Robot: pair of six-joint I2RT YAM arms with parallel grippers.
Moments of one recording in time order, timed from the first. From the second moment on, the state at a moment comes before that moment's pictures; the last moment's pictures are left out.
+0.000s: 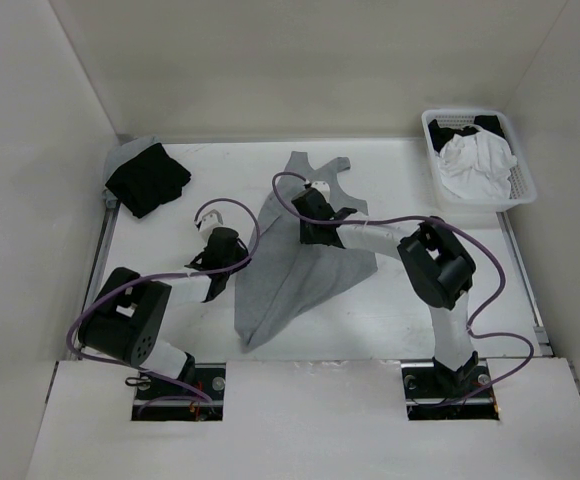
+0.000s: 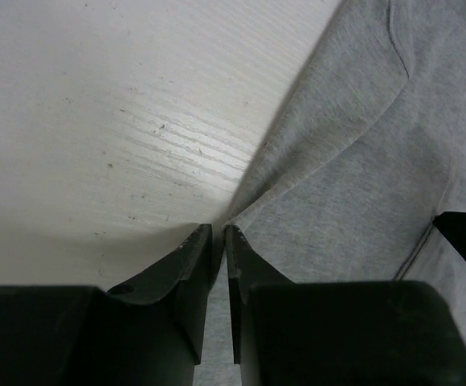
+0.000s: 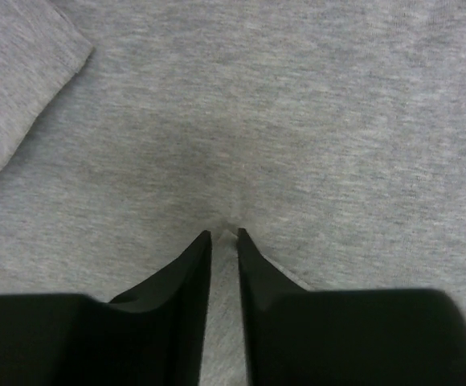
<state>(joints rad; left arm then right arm) -0.41 1.48 0.48 0.34 -0.25 -0.81 0.73 2.04 1.39 -0.24 0.31 0.56</state>
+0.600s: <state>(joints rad) -0.36 1.61 0.57 0.42 -0.20 -0.90 0.77 1.60 1.02 -0.15 0.36 0.56</state>
